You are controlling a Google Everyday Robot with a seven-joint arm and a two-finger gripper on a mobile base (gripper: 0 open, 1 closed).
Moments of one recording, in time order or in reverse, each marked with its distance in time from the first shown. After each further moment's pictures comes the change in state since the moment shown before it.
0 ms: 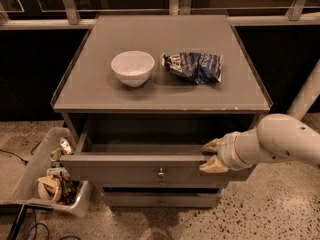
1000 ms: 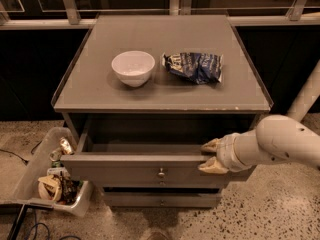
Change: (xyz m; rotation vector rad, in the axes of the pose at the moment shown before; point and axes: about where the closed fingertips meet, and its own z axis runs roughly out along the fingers) arm 0.002 0.004 -0.001 -0.004 0.002 0.000
